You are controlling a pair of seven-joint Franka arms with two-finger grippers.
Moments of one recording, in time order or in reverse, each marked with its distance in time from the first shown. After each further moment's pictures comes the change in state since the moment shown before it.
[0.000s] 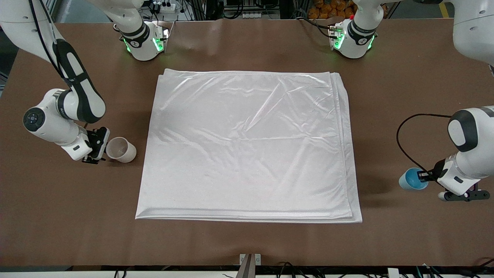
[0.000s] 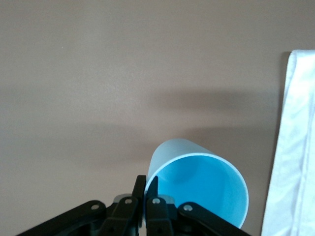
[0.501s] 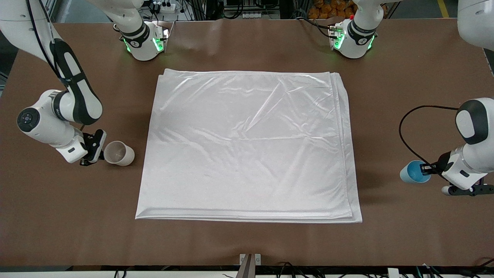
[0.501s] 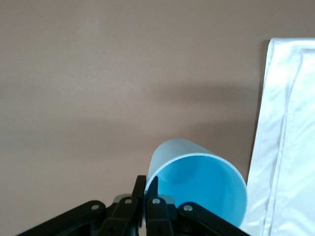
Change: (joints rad) left arm -0.002 -0.067 -0.014 0.000 -0.001 -0.109 -0.006; right arm -0.001 0.000 -0.001 0.044 0.000 0.001 0.000
